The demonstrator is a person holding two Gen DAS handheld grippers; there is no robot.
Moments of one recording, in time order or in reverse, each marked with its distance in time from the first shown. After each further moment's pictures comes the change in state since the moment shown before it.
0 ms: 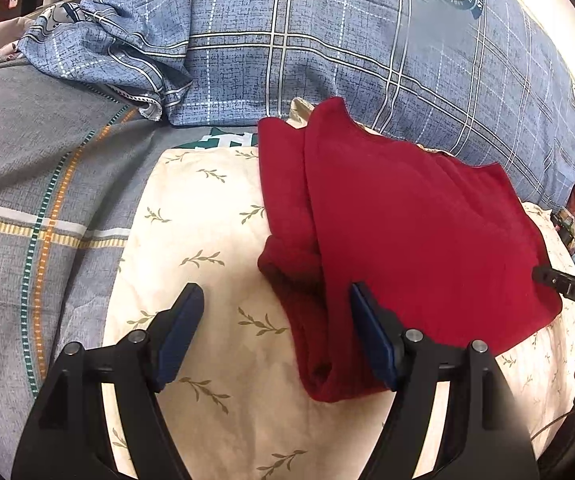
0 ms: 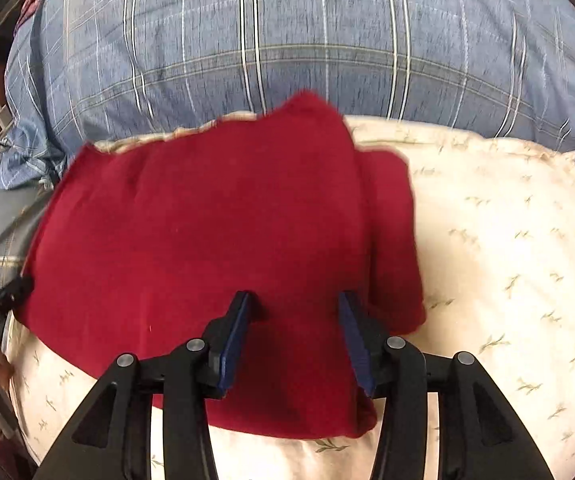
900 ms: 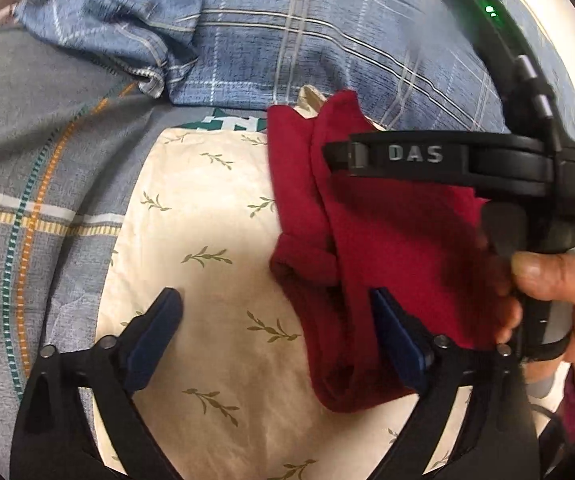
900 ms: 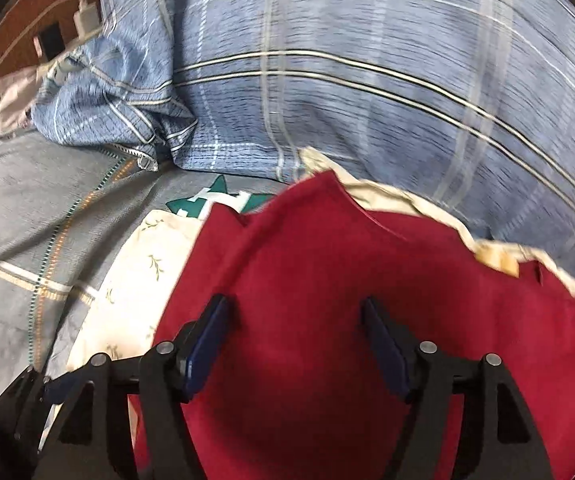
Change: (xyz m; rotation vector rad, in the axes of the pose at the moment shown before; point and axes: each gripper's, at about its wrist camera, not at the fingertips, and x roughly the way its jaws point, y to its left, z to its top) left arm 0.015 0.021 0.005 -0.085 0.064 -0.070; right arm 0.090 0.264 0.090 -0.369 0.050 0.133
